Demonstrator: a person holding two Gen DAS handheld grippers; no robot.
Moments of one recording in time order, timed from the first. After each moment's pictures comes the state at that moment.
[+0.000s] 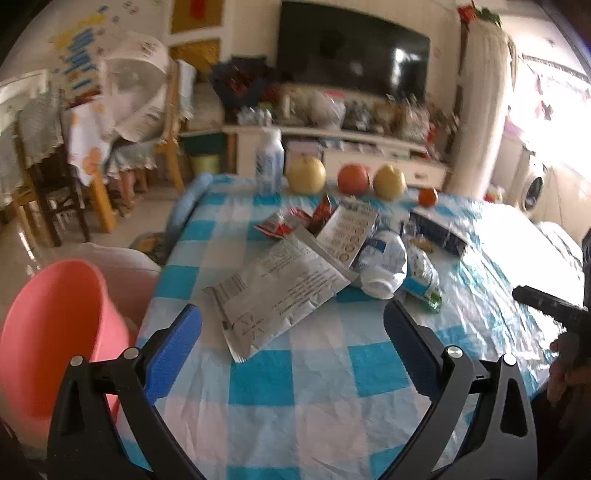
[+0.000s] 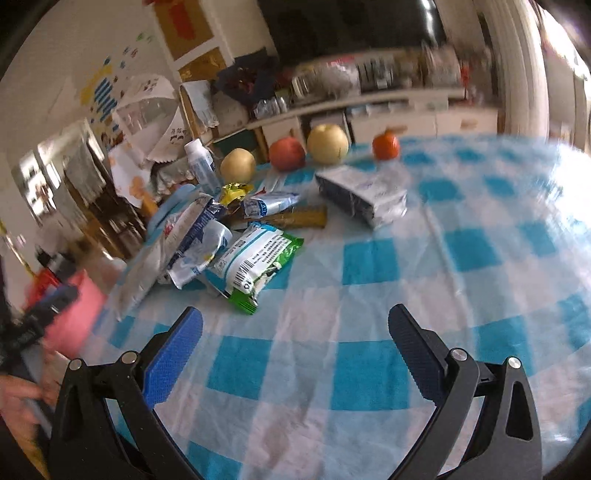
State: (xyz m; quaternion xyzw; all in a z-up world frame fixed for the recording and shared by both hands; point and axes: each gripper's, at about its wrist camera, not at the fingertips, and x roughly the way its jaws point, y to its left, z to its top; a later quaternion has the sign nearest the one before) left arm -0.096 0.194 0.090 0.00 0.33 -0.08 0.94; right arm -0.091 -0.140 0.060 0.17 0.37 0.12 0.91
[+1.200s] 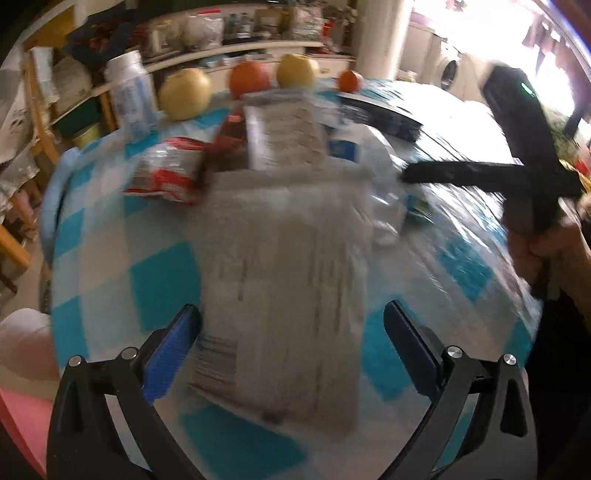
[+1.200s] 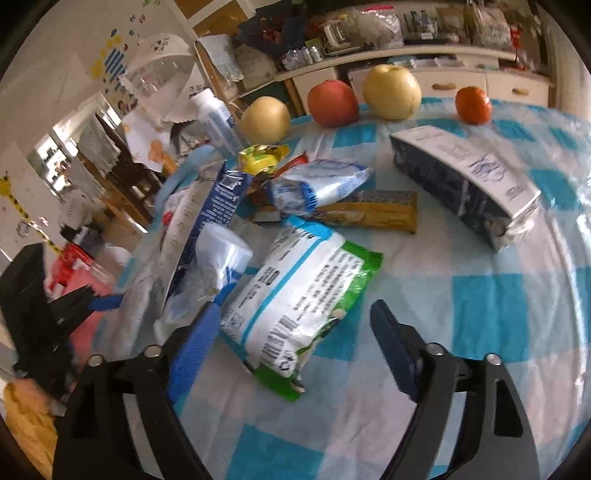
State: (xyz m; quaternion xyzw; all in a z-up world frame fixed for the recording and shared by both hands) left arm -0.016 0.149 0.022 0.13 0.46 -0.29 0.83; right arm 0.007 -0.084 0.029 0.12 0.43 0.17 0.88
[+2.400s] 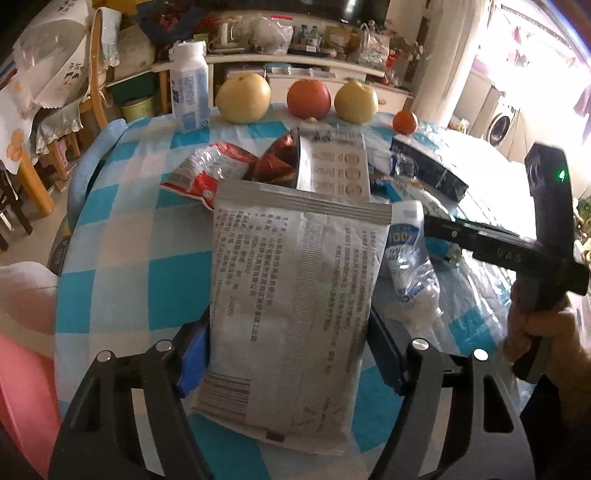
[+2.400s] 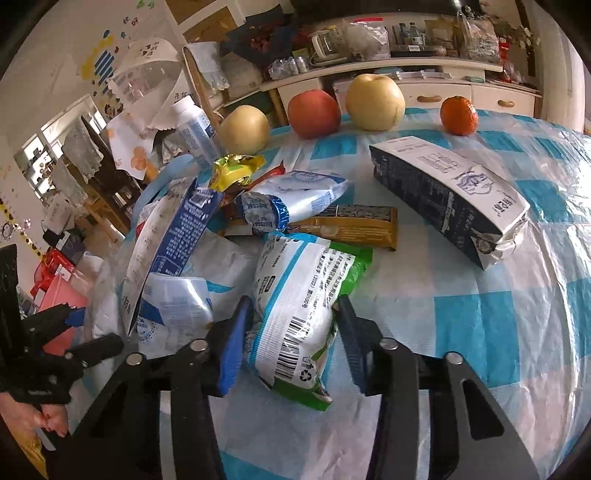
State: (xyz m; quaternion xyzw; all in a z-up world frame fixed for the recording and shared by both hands) left arm 0.002 0.155 0.031 0.02 0.45 -0.18 0.87; right arm 0.021 -0.080 0.022 0.12 0.42 0.14 0.89
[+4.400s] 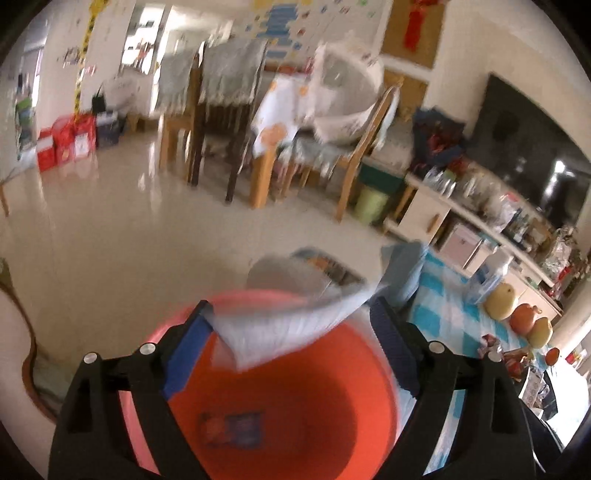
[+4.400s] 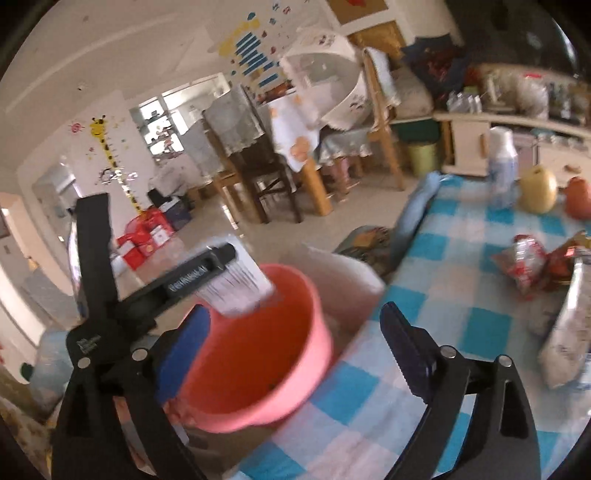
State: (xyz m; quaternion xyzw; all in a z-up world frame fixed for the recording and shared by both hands) left arm -0.082 0.426 0.112 -0.18 0.25 0.22 0.93; right arm -0.069 0.231 0.129 0.07 0.33 0.36 0.87
